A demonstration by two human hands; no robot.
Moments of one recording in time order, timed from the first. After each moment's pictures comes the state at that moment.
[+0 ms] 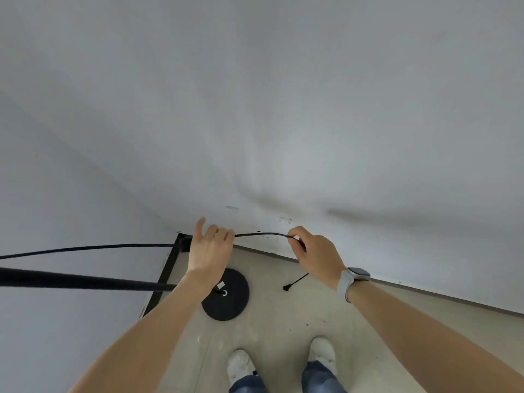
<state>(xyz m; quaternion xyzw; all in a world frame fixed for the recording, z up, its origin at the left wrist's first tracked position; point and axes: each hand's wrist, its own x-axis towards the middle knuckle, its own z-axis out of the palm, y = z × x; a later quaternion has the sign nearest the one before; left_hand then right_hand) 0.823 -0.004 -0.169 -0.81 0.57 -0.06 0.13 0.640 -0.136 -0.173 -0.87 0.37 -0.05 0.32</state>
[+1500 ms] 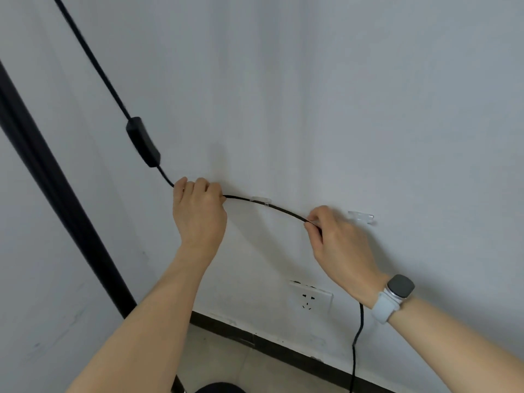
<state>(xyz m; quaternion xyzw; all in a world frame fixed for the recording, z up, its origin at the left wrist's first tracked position) 0.963 -0.056 -0.425 -0.85 0.33 -0.33 -0.22 0.769 -0.164 -0.438 -0.91 0.24 -0.34 0.09</state>
